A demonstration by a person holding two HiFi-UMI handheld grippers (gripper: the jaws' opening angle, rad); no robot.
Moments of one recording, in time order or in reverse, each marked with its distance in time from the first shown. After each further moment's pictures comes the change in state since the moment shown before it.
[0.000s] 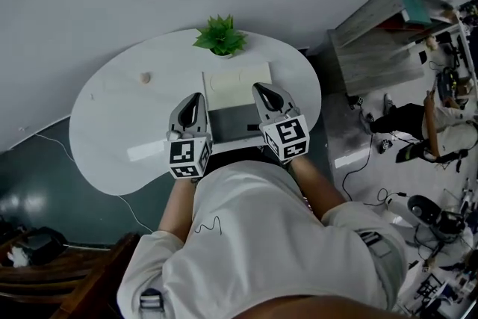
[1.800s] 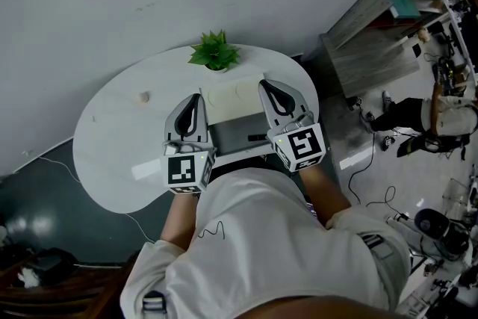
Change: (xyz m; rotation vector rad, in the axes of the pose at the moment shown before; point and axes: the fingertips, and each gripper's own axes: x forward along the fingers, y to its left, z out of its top) left arm -0.007 -0.021 0.094 0.080 -0.171 -0.058; right arm -0.035 -0.015 0.092 -0.063 -0.173 -0.078
